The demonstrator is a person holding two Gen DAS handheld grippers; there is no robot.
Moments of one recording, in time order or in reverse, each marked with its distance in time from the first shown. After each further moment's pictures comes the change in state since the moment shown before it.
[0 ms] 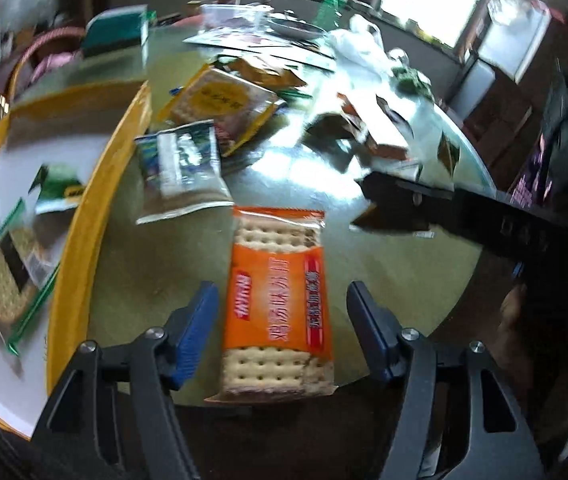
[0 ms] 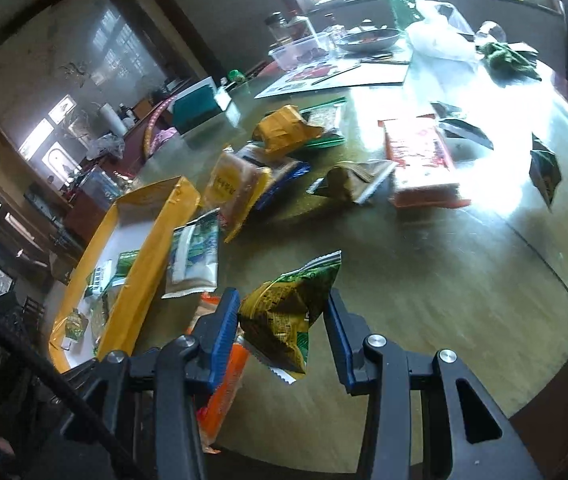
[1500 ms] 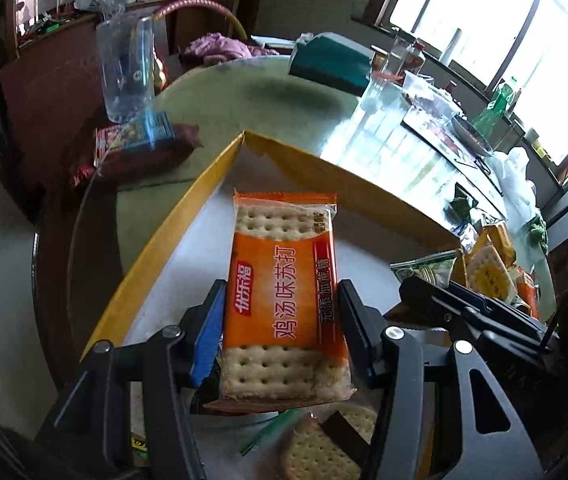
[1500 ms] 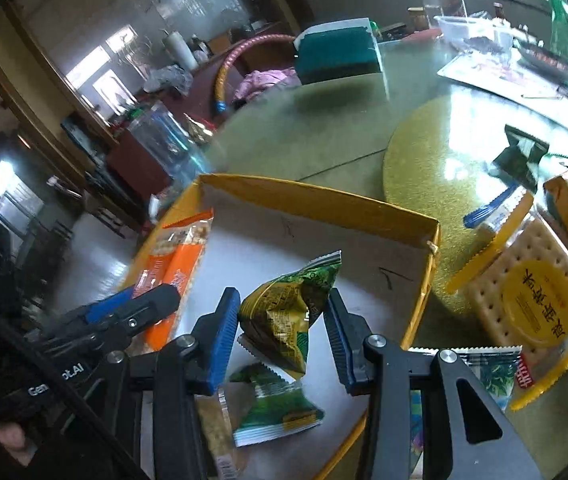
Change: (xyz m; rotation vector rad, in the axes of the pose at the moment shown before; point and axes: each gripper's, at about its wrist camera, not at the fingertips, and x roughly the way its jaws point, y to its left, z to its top) left arm -0.033 0.262 0.065 -0.418 -0.099 0.179; right arm 0.170 0.179 0.068 -0.256 0.168 0.145
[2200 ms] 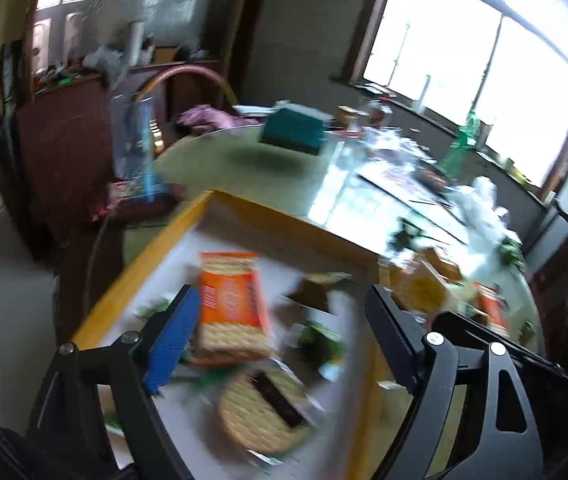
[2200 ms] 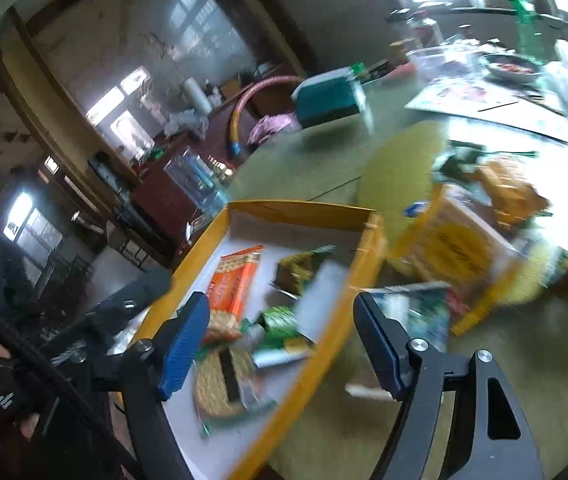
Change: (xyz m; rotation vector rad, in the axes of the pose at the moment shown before) left arm -0.086 -0.055 -0.048 0.049 -0.253 -0.032; right arm -0.105 -0.032 -0.043 0.064 -0.169 0.090
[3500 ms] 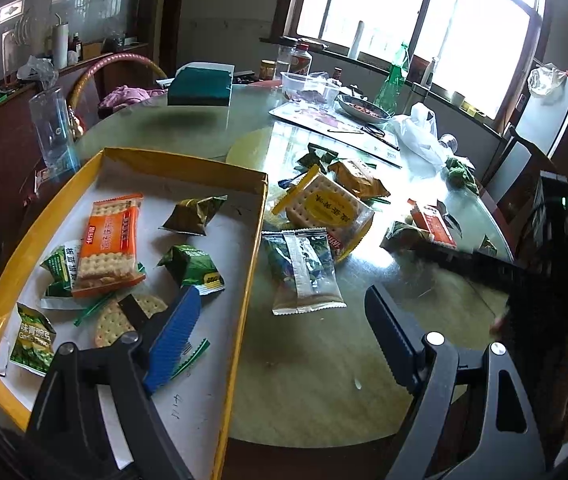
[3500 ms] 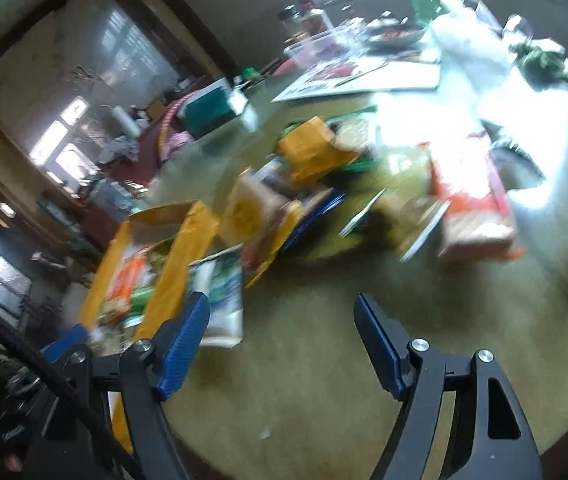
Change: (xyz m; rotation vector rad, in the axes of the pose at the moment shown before) left arm 0.007 -0.086 -0.052 0.165 0.127 -0.109; right arm -0.058 -0.132 -0.016 0.148 0.003 -0.174
